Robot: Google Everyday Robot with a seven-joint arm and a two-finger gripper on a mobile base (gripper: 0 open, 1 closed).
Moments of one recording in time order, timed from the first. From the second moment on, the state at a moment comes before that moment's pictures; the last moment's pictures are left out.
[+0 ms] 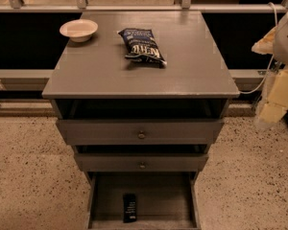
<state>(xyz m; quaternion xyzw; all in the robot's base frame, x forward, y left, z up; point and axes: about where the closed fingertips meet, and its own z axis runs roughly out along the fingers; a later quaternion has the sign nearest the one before) 0.438 -0.217 0.976 -0.60 0.78 -0.03 0.16</state>
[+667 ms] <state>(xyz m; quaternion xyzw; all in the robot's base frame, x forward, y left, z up) 0.467 -0.145 0.985 -0.65 0.73 -0.04 0.20</state>
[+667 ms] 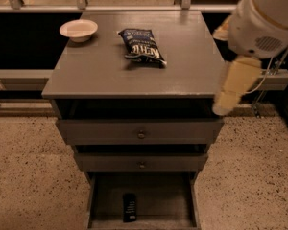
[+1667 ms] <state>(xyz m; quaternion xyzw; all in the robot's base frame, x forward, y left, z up) 0.497 -0.022 0.955 -0.78 0.57 -0.13 0.21</state>
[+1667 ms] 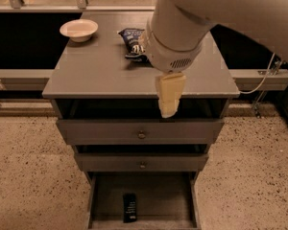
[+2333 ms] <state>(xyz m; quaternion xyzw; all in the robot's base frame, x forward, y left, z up) 0.496 -0.092 0.848 -0.83 0.50 -0.13 0.20</state>
